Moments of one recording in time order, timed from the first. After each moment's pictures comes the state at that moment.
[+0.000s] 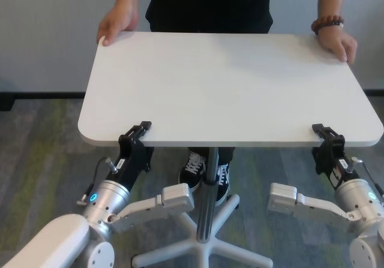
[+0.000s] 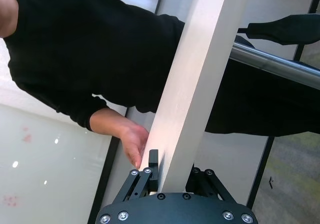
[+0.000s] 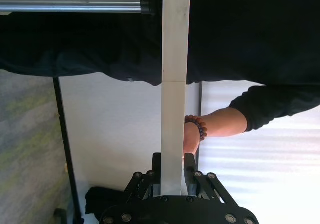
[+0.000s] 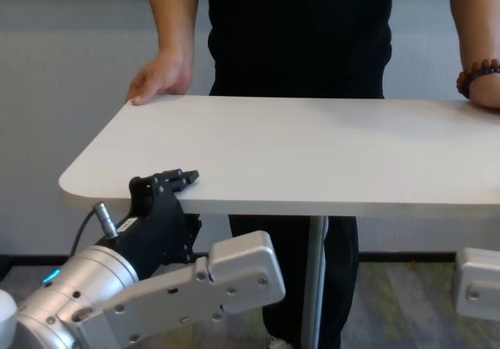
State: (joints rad) left arm -0.22 0.25 0.53 -1.25 0.97 -0.06 0.36; right arm 0.09 0.43 -0.36 -1.44 -1.12 0.18 -0.13
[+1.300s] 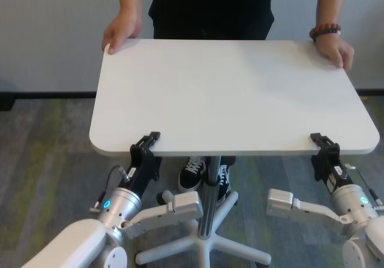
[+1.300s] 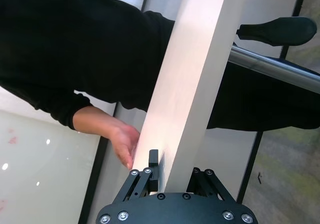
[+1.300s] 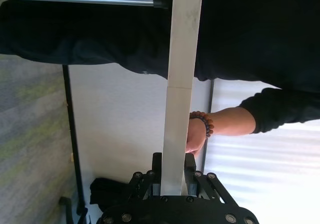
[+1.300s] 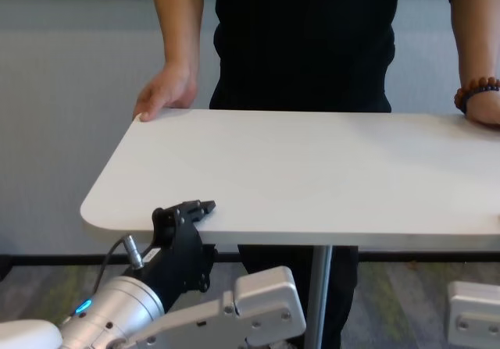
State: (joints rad) left arm -0.28 0.20 0.58 -1.08 0.98 -0.06 0.41; right arm 0.17 0.42 -0.43 -1.26 -1.12 0.18 -0.19
